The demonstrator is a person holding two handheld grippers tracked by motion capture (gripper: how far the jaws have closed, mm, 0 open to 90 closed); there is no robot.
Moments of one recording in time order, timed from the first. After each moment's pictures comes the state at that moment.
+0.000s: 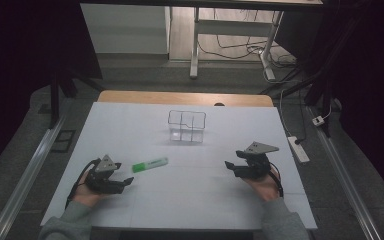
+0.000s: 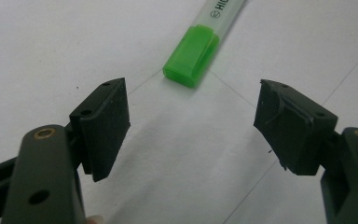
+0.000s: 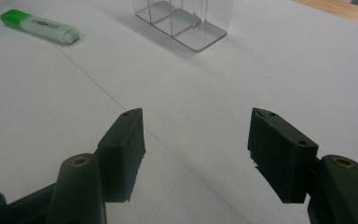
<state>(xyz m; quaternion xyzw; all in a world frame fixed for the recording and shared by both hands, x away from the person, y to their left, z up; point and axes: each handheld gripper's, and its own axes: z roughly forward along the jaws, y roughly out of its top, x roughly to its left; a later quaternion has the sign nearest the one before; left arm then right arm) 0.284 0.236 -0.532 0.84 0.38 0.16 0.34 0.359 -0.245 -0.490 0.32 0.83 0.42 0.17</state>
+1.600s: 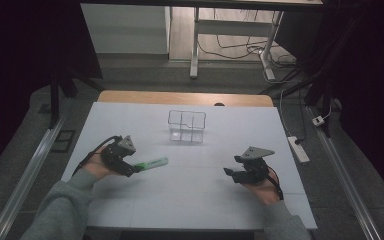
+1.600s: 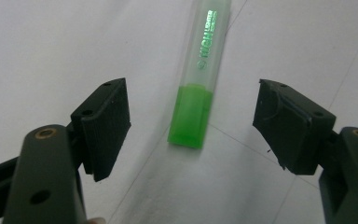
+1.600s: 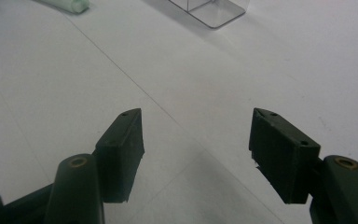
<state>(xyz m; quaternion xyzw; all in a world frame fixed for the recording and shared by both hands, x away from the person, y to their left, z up) 0.350 0.202 -0.489 0.92 0.27 0.09 0.25 0.352 -0.242 -0.498 0.30 0.86 0.39 0.16</state>
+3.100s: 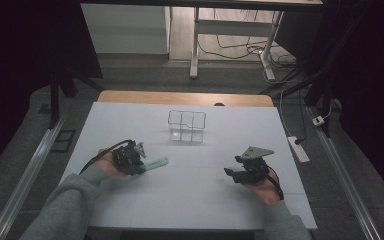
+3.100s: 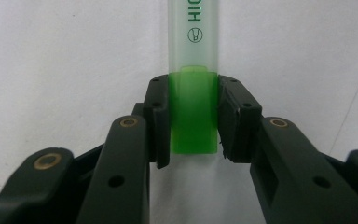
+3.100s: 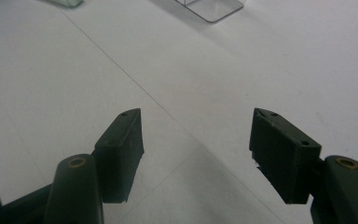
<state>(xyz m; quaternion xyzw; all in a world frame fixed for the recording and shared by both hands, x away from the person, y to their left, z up) 0.366 0.179 -0.511 0.96 0.21 0.06 0.16 0.353 -0.243 -0.500 0.30 0.86 0.38 0.17</state>
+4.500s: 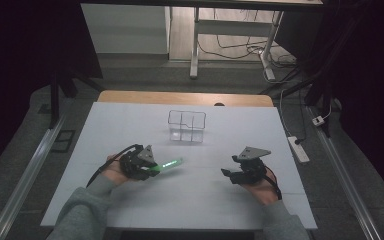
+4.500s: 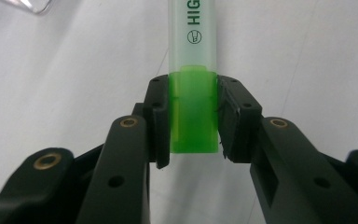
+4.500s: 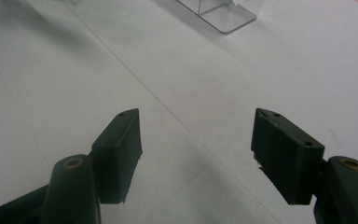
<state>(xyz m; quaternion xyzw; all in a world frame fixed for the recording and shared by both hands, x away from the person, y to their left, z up) 0.334 0.144 -0.491 0.94 0.18 0.10 0.26 0.350 -0.233 -0.496 0.28 0.86 0.39 0.17</state>
